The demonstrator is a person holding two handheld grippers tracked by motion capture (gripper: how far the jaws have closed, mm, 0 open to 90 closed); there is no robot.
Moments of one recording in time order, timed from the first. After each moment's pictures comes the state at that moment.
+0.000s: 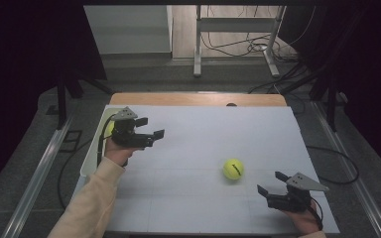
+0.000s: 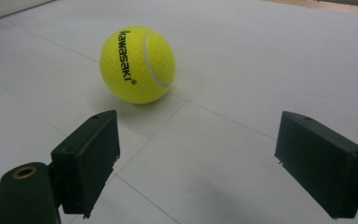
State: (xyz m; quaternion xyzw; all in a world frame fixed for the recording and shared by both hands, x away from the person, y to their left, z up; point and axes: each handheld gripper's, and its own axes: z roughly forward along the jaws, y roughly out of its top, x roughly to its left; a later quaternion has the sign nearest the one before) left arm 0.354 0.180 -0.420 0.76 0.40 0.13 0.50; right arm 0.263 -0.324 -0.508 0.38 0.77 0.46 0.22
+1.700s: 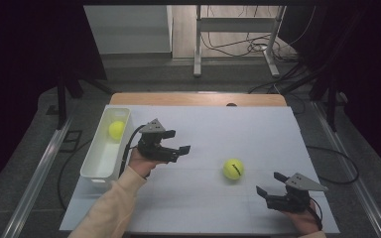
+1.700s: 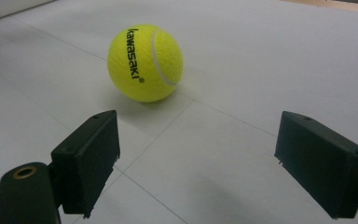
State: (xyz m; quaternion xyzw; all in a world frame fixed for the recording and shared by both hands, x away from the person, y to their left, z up) left arm 0.340 0.111 -0.436 0.79 0.33 0.08 0.51; right arm 0.262 -0.323 -0.509 0.37 0.78 0.46 0.21
